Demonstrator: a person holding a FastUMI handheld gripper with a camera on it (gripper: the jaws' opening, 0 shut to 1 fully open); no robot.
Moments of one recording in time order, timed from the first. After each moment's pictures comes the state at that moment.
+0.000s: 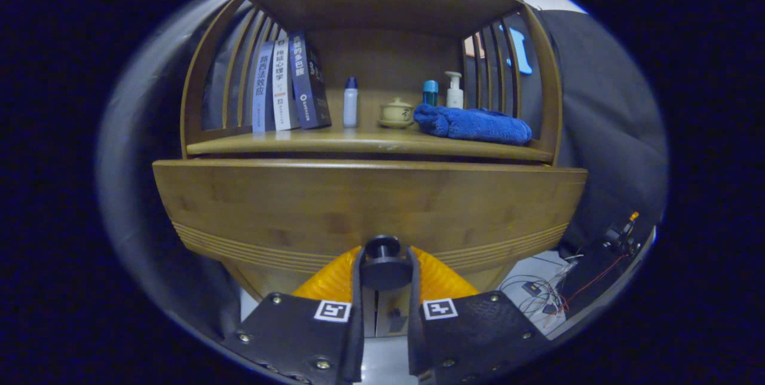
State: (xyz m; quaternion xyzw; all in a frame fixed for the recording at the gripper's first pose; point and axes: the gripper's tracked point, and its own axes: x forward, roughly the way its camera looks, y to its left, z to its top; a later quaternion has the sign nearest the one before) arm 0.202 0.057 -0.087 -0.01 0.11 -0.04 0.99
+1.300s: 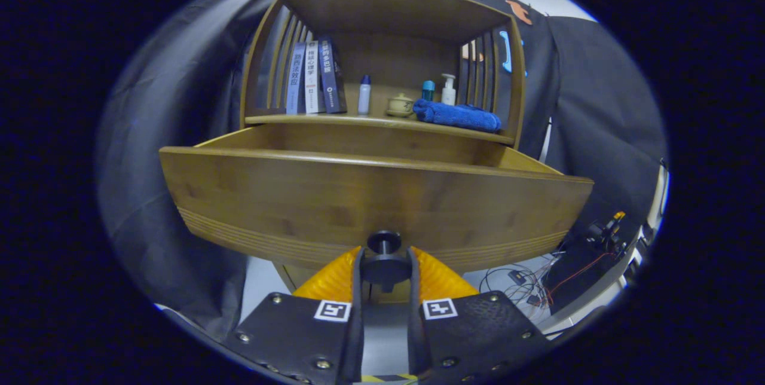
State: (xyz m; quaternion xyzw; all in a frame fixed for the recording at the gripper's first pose) arm 0.072 0.048 -0.107 -0.03 0.14 -0.02 0.99
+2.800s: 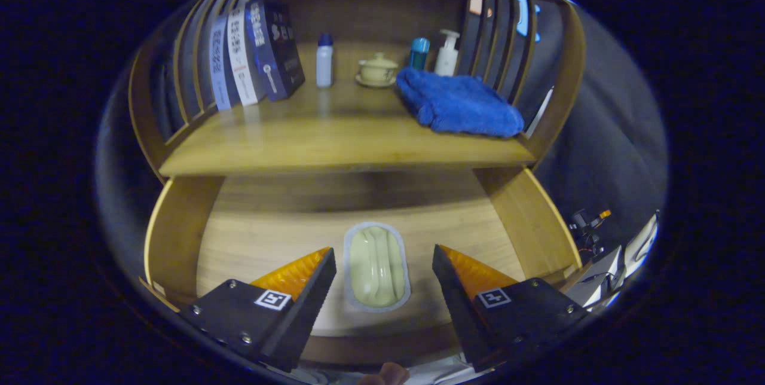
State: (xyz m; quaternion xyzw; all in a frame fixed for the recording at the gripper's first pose) arm 0.200 0.028 -0.052 -0.03 0.37 -0.08 0.92
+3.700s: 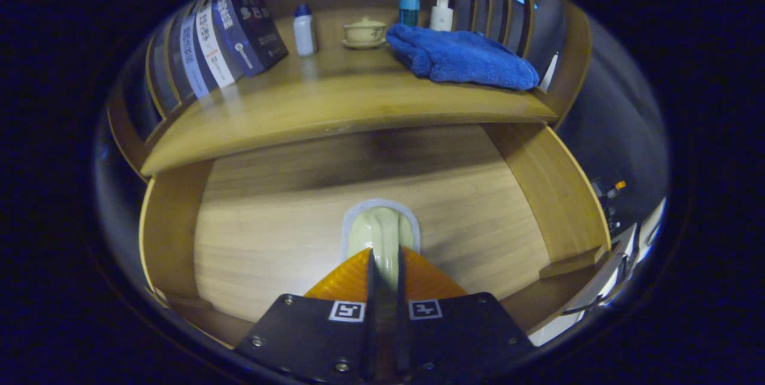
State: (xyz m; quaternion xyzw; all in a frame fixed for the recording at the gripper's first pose) arm 0.194 0.036 -0.055 0.05 0.38 -0.07 0.92
